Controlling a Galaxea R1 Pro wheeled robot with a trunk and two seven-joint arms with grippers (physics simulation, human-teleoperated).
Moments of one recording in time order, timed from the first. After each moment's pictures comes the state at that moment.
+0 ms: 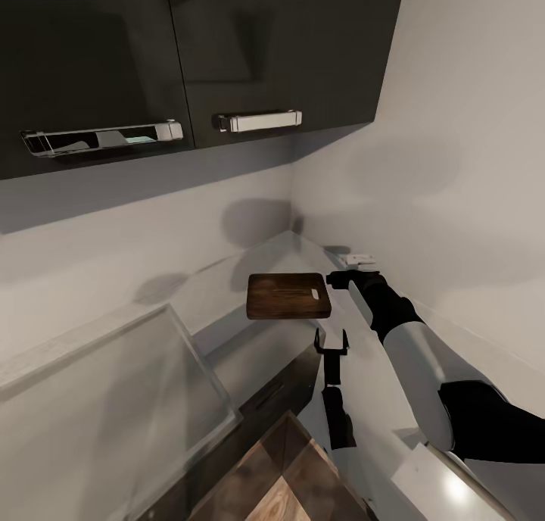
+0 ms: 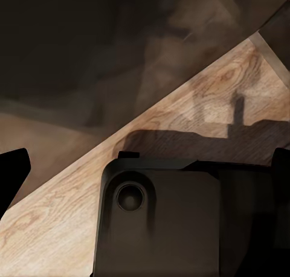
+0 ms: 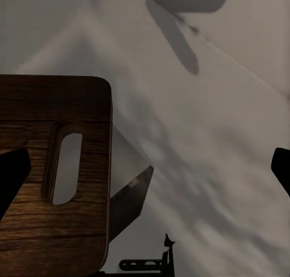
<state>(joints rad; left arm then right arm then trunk) 0.01 -0.02 0.02 -0.25 0.06 -0.53 0.00 -1.15 0.05 0.06 -0.55 -0.01 0.48 -0.11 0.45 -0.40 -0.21</state>
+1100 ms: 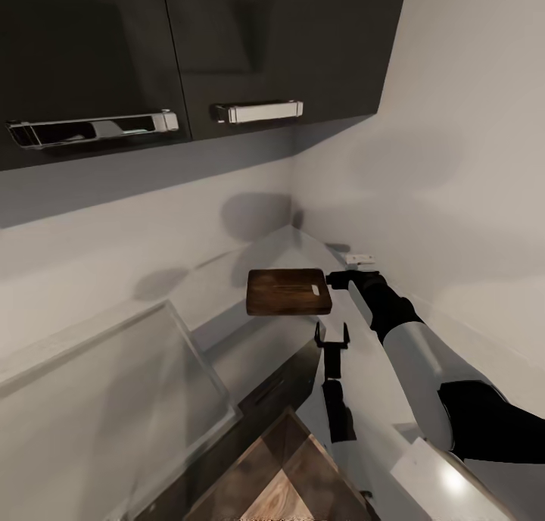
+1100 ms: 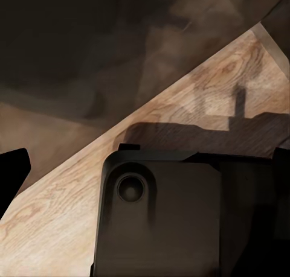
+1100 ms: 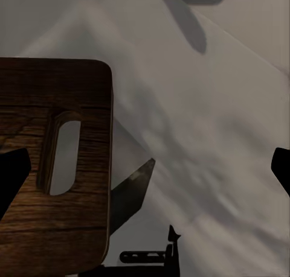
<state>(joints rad) 0.01 -0.02 0.02 -0.25 0.06 -0.53 0.00 -1.15 0.05 0.06 -0.55 -0.01 0.49 -0.11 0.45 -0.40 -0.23</state>
